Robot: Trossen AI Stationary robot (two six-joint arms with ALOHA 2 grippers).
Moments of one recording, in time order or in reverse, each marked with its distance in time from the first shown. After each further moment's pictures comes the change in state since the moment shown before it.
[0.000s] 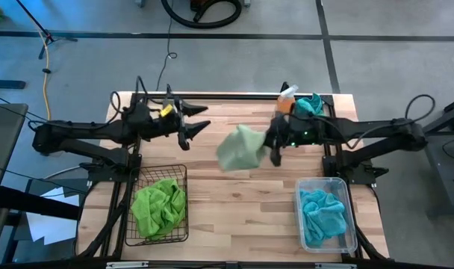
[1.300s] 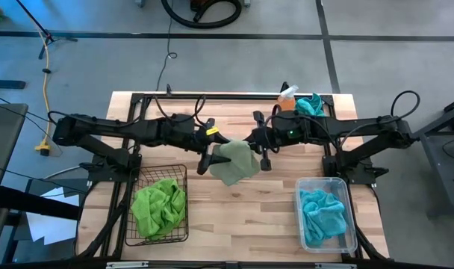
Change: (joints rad) left arm -0.088 0.325 0.285 -0.446 0.256 0.049; right arm 0.040 0.198 0.206 0.062 -0.131 -0.369
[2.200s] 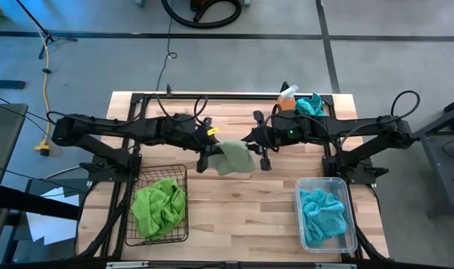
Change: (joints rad) left arm 0.017 -0.011 0.001 -0.102 -0.046 -0.011; right arm 0.000 -0.002 -0.002 0.002 -0.004 0.015
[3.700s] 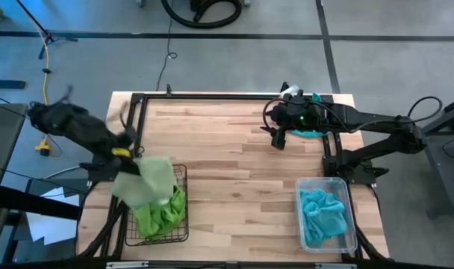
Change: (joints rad) left arm -0.435 -0.555 0.174 -0.876 0.029 -0.835; right arm -0.166 -0.153 -0.029 -0.395 0.266 0.116
